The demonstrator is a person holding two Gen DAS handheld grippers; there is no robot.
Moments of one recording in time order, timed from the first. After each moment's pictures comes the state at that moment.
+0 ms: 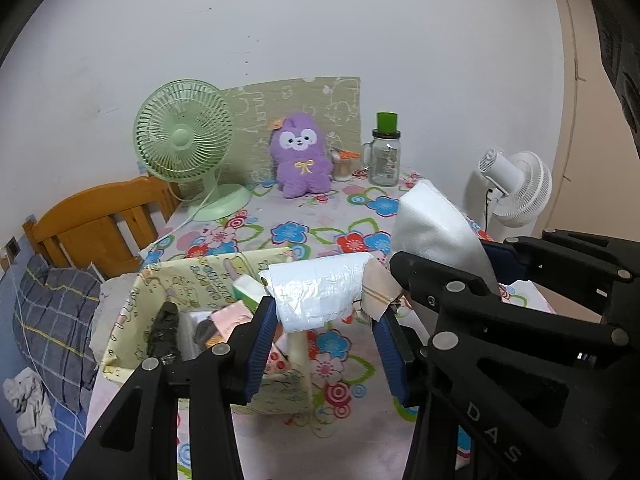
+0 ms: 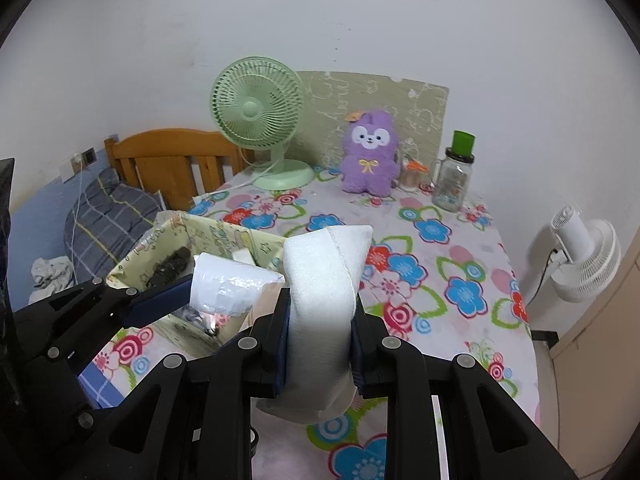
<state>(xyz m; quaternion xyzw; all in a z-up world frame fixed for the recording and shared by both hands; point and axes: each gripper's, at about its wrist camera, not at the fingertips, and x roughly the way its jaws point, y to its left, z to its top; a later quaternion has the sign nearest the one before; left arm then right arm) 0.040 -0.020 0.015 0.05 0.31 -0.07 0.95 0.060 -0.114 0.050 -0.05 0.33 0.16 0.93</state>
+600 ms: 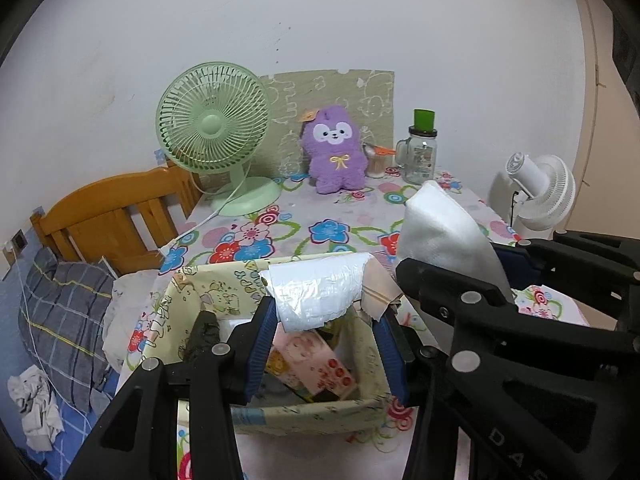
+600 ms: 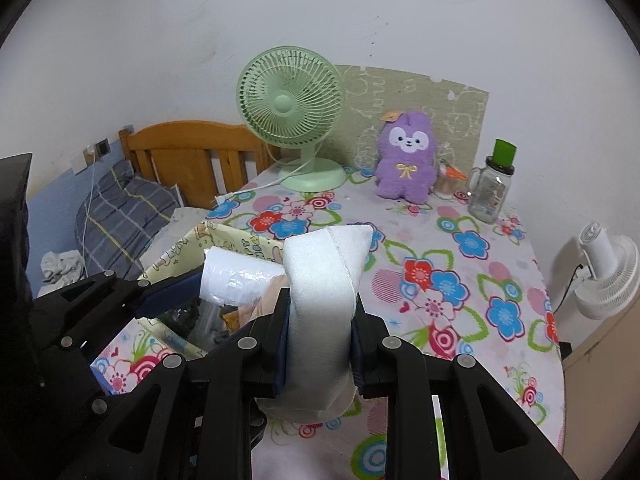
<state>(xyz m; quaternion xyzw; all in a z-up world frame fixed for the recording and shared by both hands) 0.074 0.029 0.007 0.04 0.32 -0.05 0.94 0.090 -0.059 0.049 -0.06 0.34 0.19 0.92</state>
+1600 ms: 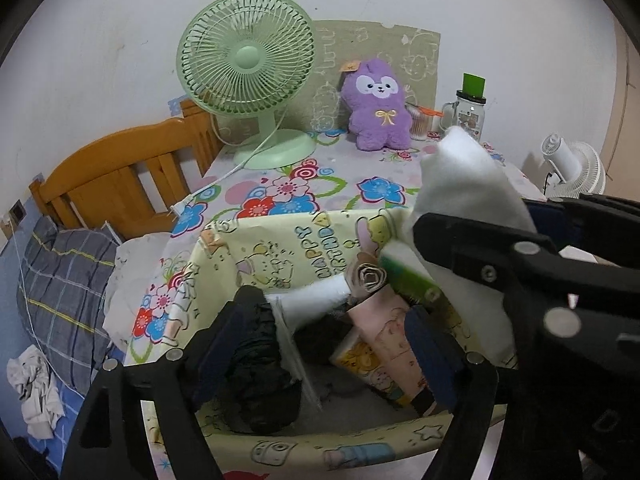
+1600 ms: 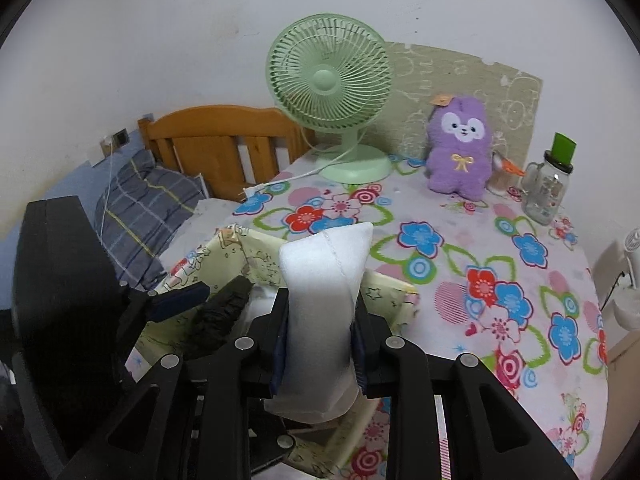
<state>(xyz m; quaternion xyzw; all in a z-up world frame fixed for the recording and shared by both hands) 0.117 0.090 -0.040 0.03 0.38 -0.03 0.92 0.139 -0.002 0.022 -0.05 0.37 0.24 0.90</state>
